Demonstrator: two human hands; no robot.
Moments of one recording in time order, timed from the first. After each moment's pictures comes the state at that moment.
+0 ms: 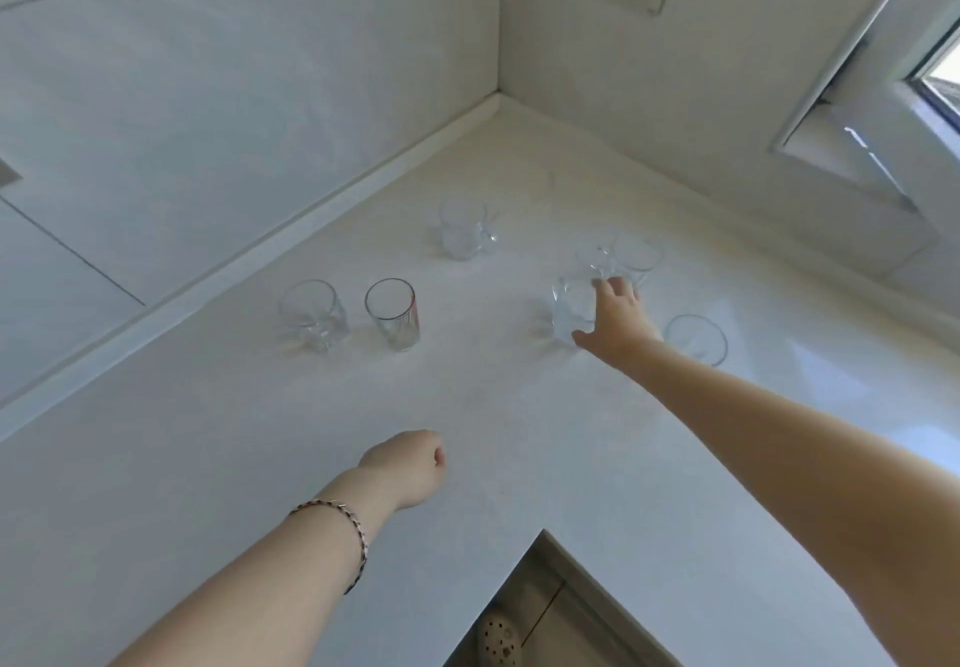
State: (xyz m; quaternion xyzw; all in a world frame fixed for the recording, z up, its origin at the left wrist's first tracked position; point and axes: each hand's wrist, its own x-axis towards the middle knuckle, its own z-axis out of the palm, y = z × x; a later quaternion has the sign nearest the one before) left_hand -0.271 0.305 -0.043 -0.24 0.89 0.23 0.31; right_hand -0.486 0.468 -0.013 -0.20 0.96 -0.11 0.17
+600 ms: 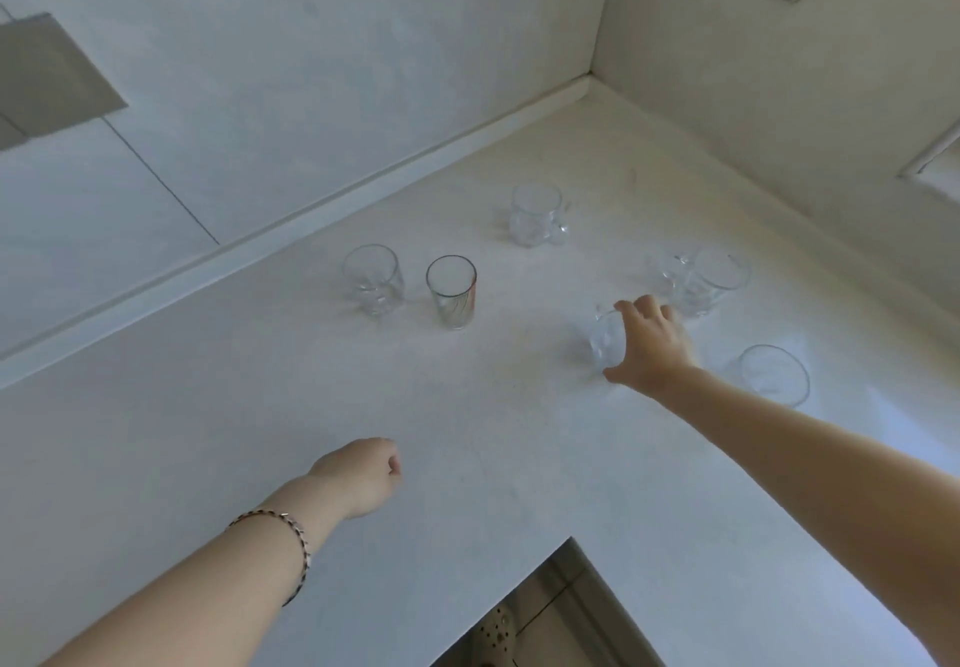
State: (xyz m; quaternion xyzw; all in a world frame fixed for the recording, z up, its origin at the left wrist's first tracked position) left_hand -0.204 0.258 -0.059 -0.34 0.85 0.24 0.32; right_hand -0.477 0.446 -0.034 -0.31 0.94 -0.02 0.16
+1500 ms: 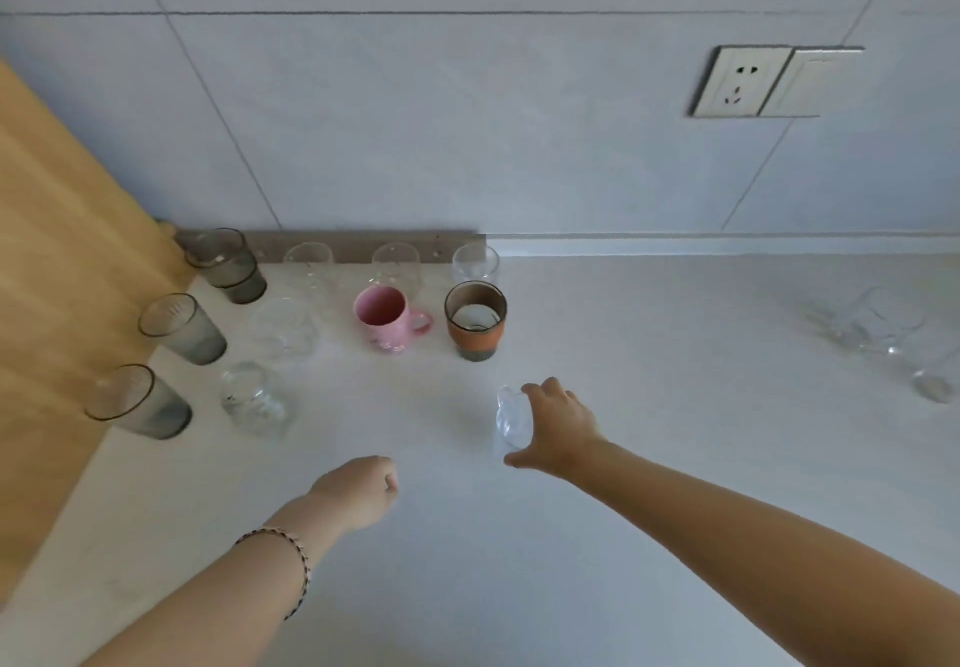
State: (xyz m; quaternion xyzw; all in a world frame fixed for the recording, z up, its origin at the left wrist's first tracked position) left_hand 0.371 0.149 -0.044 -0.59 0.72 0.31 0.20; right_hand 0.136 0.174 -0.007 -0.62 0.73 0.02 0.28
